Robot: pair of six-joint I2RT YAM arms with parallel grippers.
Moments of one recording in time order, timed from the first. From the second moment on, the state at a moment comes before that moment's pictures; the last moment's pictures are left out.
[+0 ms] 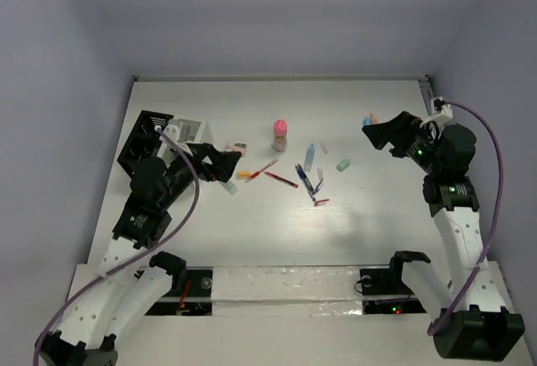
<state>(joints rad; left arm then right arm) -0.39 0.62 0.69 -0.11 0.20 -0.41 -0.07 0.84 0.83 -0.15 -0.52 0.58</state>
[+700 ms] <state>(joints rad) -0.74 1.32 1.10 -0.05 -0.13 -0.44 -0.04 0.72 0.68 -0.09 -0.35 0.56</state>
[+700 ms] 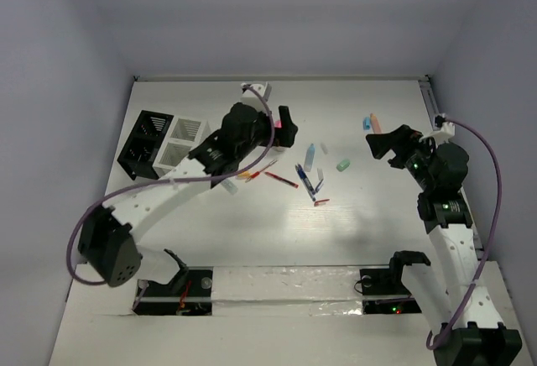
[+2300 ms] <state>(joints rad) -0.66 1.93 1.49 -0.18 -0.32 -0.28 -0.02 0.73 0.67 -0.08 -0.40 0.55</state>
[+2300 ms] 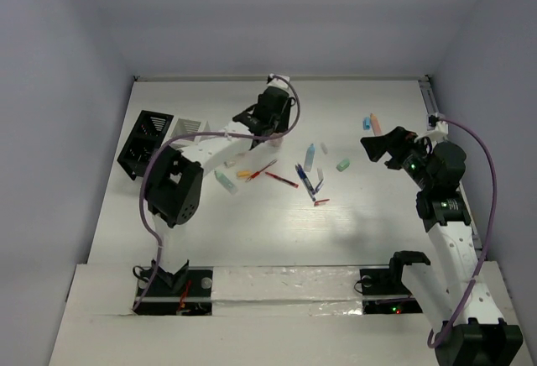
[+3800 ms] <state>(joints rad) 0.11 1.48 1.32 -0.33 -0.30 -0.31 -0.01 0.78 0.67 -0.06 -0.50 0.56</state>
